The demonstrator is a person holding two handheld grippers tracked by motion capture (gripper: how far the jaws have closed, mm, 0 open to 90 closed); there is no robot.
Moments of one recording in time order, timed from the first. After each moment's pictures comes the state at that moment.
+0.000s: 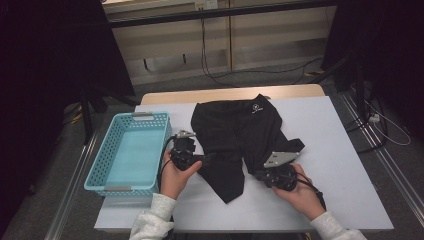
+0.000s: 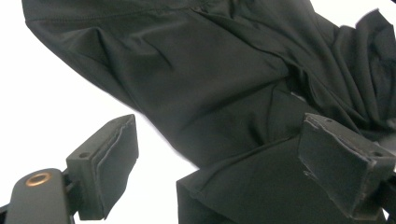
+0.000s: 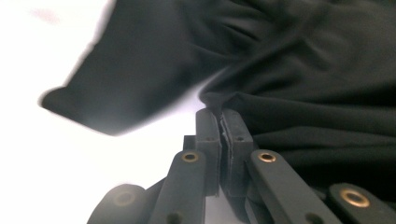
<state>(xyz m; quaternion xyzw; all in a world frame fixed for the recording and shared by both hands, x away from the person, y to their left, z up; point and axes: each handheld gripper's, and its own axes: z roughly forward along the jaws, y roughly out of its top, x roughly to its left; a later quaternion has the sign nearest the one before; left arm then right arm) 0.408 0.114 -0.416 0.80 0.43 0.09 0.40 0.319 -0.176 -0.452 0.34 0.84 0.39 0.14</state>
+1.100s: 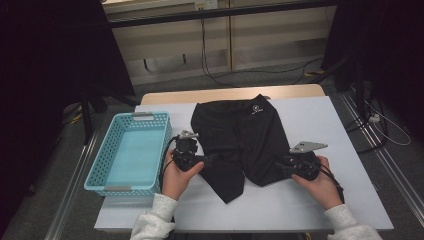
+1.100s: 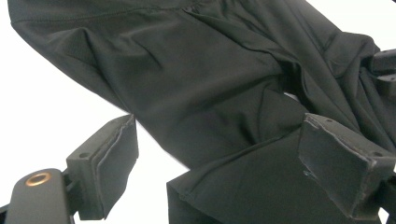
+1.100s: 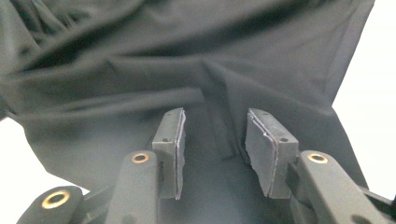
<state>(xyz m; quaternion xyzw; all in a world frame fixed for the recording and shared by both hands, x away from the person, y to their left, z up) 0.406 0.108 -0.416 0.81 0.42 0.08 0.40 0.338 -0.247 -0.455 0.45 0.79 0.37 0.19</state>
